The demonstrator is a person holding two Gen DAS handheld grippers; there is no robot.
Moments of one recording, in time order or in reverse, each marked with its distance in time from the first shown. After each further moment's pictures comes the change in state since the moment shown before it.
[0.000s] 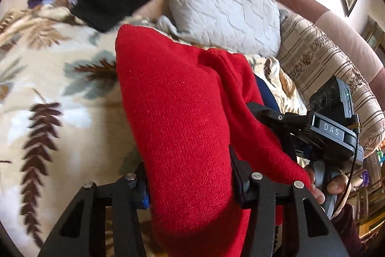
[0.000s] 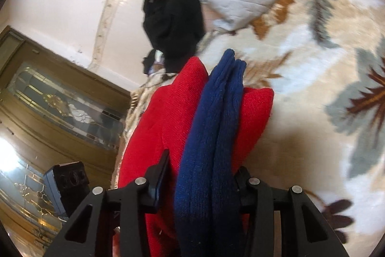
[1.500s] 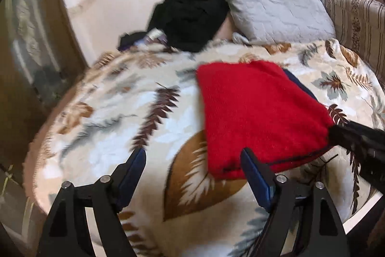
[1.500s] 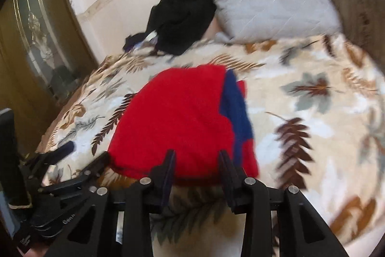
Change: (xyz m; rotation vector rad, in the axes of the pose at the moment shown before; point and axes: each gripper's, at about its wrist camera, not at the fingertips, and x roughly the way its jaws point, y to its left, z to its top) left arm -0.081 -0.050 -0.133 0.148 -0.235 0.711; right arm -0.058 0.100 -0.181 -0.406 -0.162 -0.539
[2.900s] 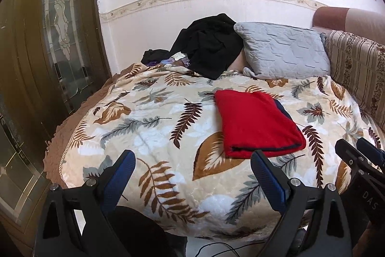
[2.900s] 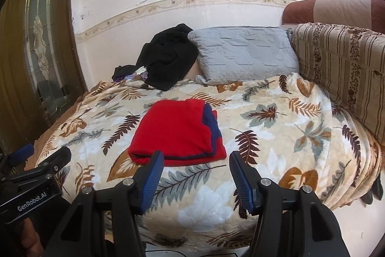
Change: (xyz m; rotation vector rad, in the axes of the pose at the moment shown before) left arm -0.130 0.057 -0.029 -0.135 -0.109 -0.019; right arm -0.138 0.042 -0.039 -0.028 -0.219 -0.139
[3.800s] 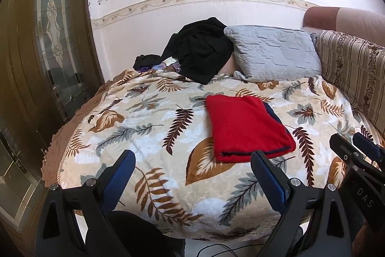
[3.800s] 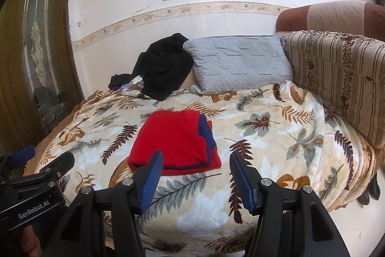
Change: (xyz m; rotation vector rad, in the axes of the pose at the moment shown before) left arm -0.011 -0.007 0.011 0.030 -0.011 -0.039; right arm -0.014 0.003 0.009 0.014 -0.037 -0.036
